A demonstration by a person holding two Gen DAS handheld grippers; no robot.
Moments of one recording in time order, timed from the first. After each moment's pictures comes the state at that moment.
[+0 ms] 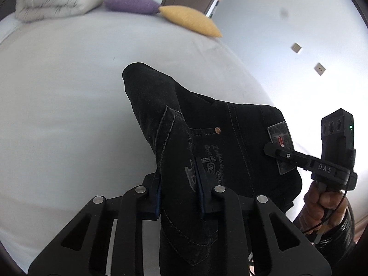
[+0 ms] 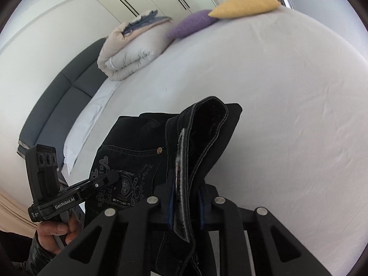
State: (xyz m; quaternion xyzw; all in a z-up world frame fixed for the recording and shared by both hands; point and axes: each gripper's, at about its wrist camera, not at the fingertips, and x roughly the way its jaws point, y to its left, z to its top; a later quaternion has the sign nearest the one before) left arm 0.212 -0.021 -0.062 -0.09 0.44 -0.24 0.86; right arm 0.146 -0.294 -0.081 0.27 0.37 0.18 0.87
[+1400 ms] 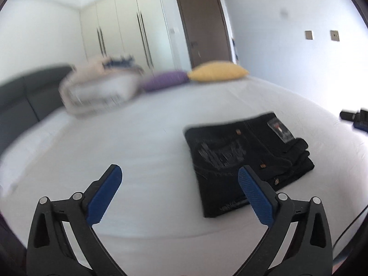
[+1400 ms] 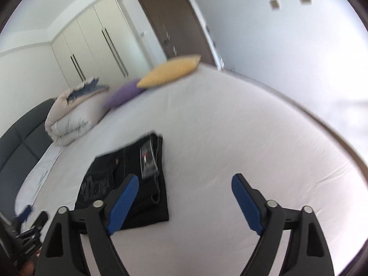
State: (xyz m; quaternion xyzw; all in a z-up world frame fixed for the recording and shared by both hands) left arm 0.091 -0.081 -0.040 0.13 0.18 -0.04 0.97; right arm 0.028 -0.375 -0.087 0.25 0.16 -0.11 0.95
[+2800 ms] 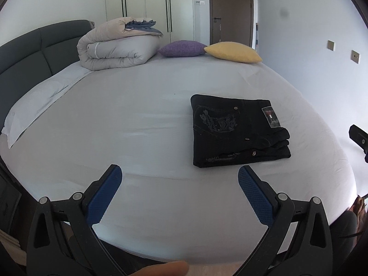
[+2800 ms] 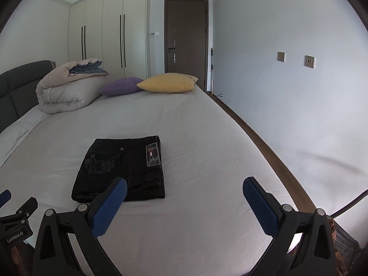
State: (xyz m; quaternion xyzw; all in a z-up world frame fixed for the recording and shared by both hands) left arm 0.048 -0.062 -0.033 0.02 0.33 -0.01 0.94; right arm -0.023 -0.287 -0.015 0.09 0.23 -0.16 0.96
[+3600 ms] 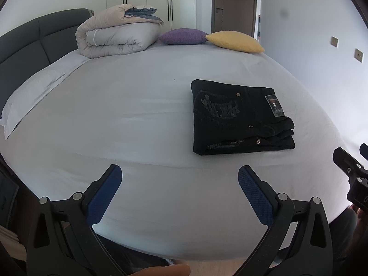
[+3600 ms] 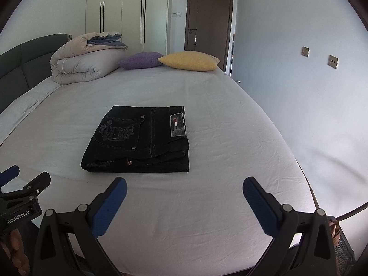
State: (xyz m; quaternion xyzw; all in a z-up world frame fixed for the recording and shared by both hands) left arm 0.061 -0.060 -0.059 0.01 0.36 -0.01 0.93; right arm -0.009 -0.252 -0.046 0.06 0.29 -0.11 0.95
